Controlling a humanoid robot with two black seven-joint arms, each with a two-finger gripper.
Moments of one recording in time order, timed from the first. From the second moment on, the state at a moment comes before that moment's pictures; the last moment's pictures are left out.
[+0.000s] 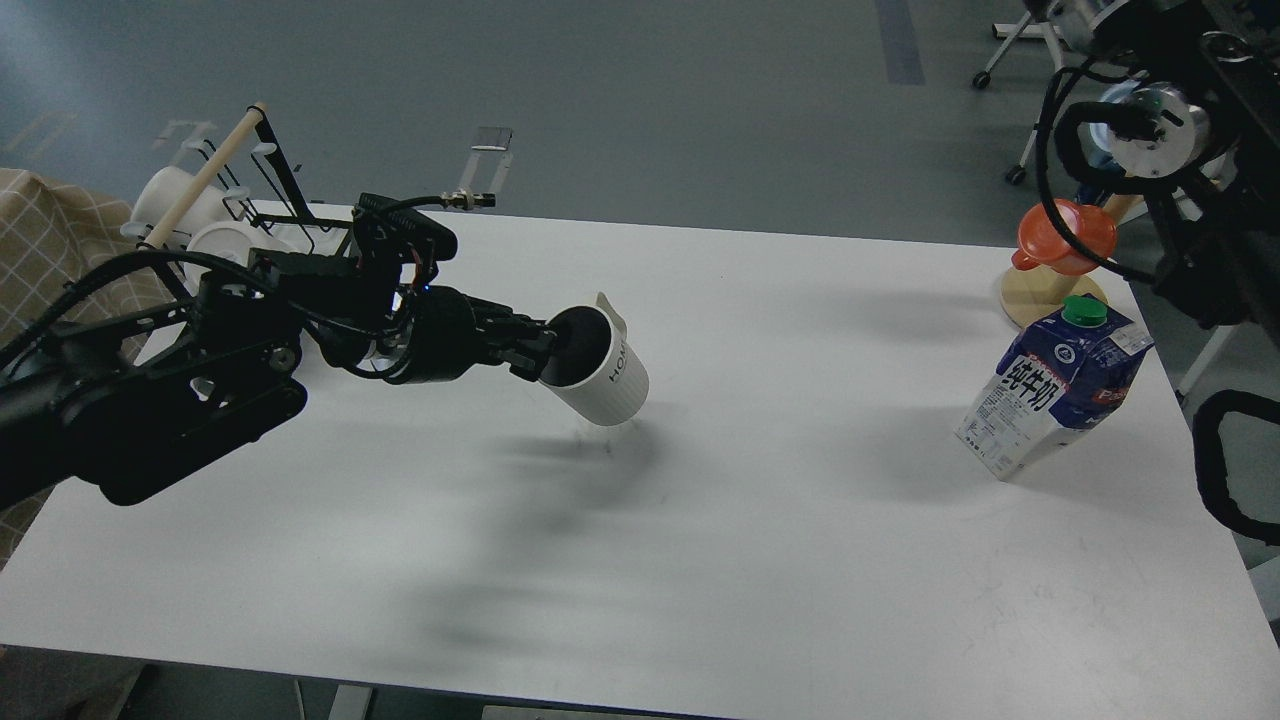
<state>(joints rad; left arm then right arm) -0.88 0.61 -0.43 -1.39 1.77 -0.49 -0.10 1.22 -0.21 0.90 0.57 -0.67 0.40 0.37</state>
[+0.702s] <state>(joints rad) -1.05 0.52 -0.16 -1.35 1.78 -0.49 -0.08 1.21 -0.18 0.90 0.56 -0.67 0.41 0.38</state>
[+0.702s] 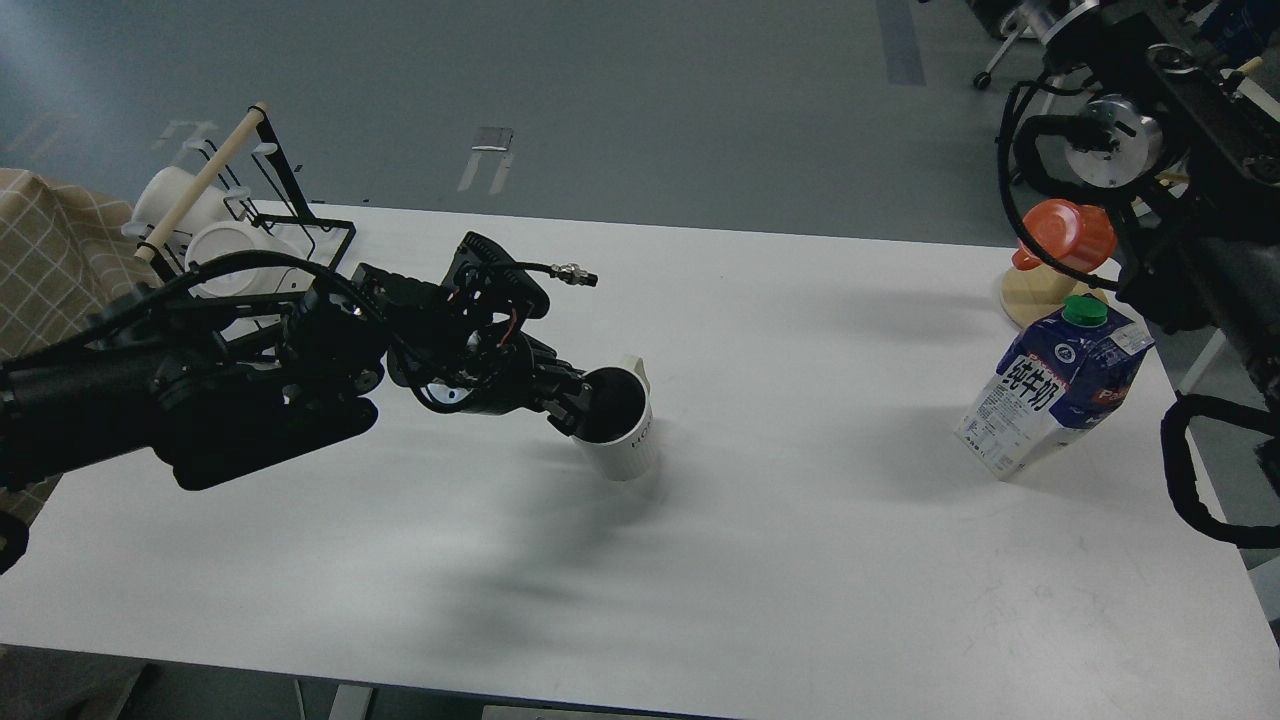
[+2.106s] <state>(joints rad) -1.05 0.48 -0.16 -1.28 1.76 -0.49 -0.06 1.19 -0.16 0.89 0.57 -0.67 0.41 0.38</state>
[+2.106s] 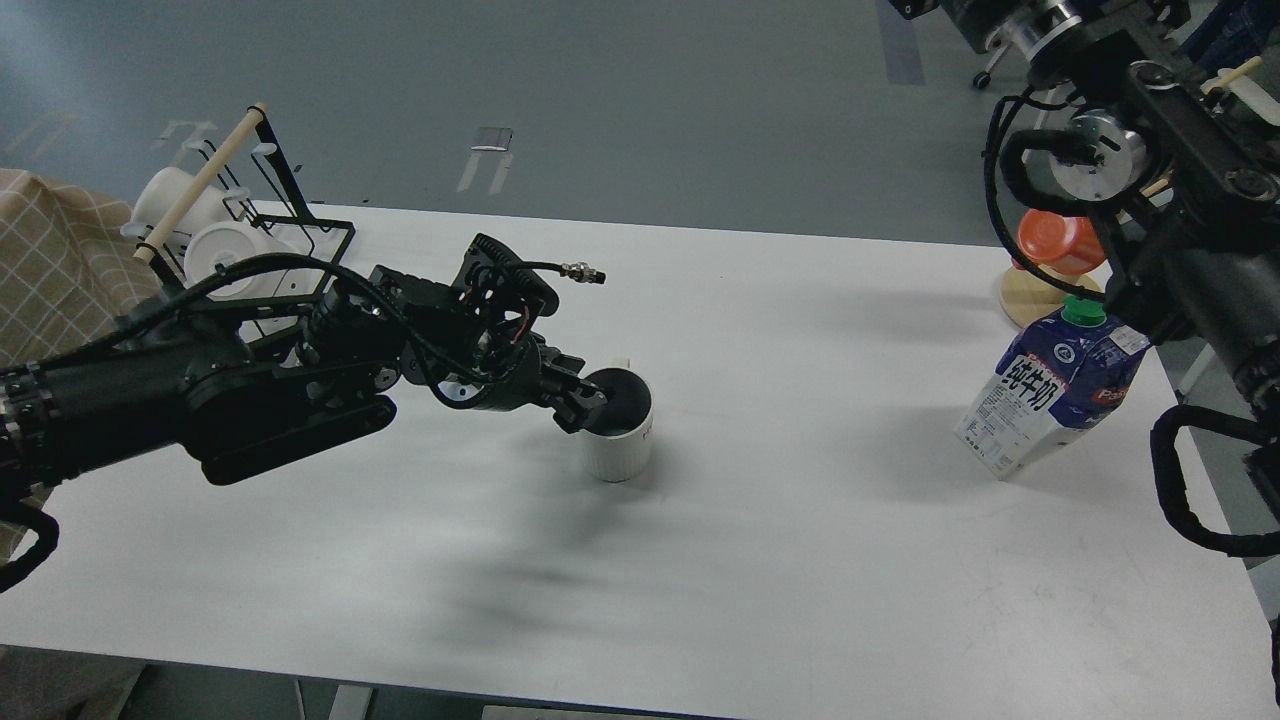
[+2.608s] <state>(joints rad) -1.18 0.66 -0.20 -1.44 1.52 -0.49 -0.07 1.17 -0.19 0.88 0.57 -0.67 0.41 0.38</state>
